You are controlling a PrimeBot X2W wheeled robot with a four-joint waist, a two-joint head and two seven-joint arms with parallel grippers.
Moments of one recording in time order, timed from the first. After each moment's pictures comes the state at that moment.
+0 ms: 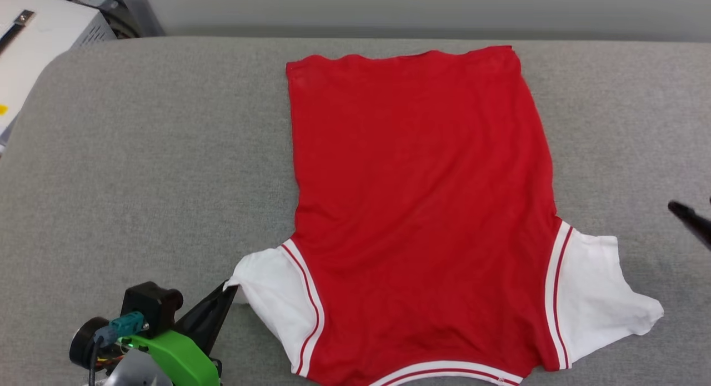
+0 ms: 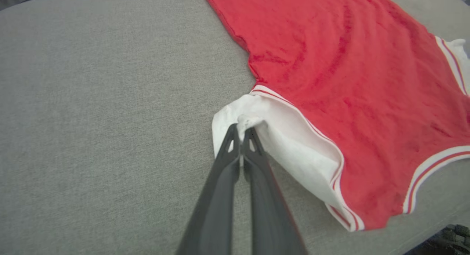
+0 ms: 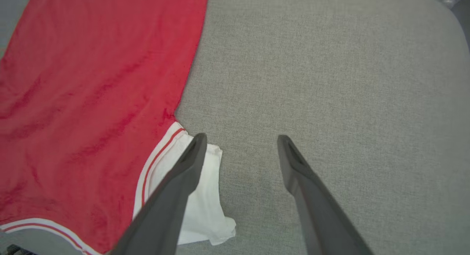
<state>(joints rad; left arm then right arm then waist) -0.07 0.76 -0.62 -0.15 -0.76 0.12 -0.02 -0.17 -0.64 -0.05 -0.10 0.73 0.13 0.79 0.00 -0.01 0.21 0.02</state>
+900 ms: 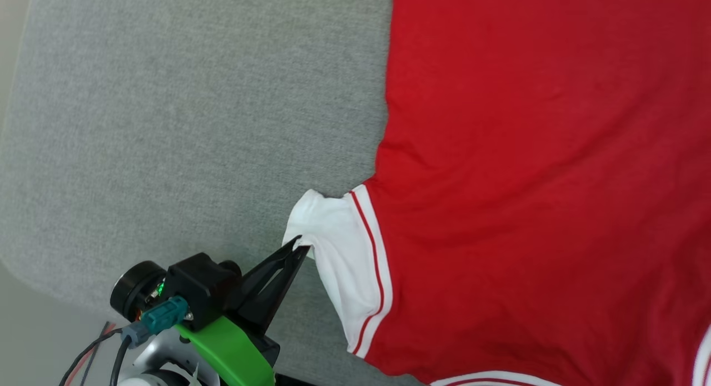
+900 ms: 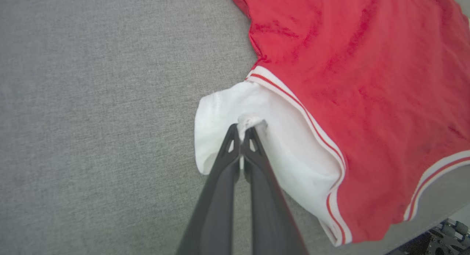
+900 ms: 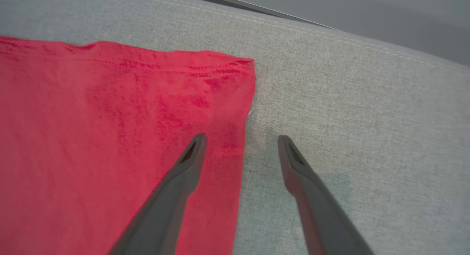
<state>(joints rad) -0.21 0.75 -0.68 -0.54 -0.66 0.19 0.15 -1.12 -0.54 -0.04 0.31 0.40 0.13 1.22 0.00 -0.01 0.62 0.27</state>
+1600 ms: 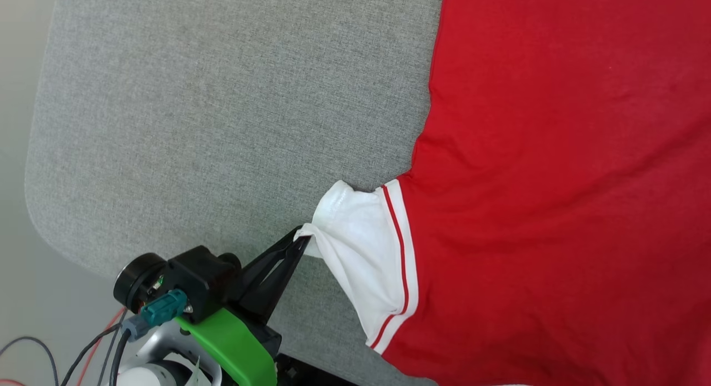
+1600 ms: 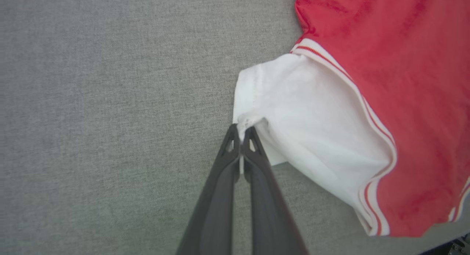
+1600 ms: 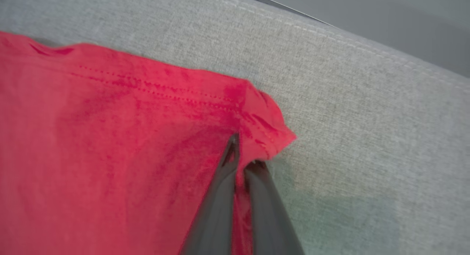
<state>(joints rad) -0.23 0.73 -0.68 -0.50 -0.65 0.17 0.11 -1.14 -0.60 0.04 0.36 0.40 0.13 1.20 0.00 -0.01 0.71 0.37</state>
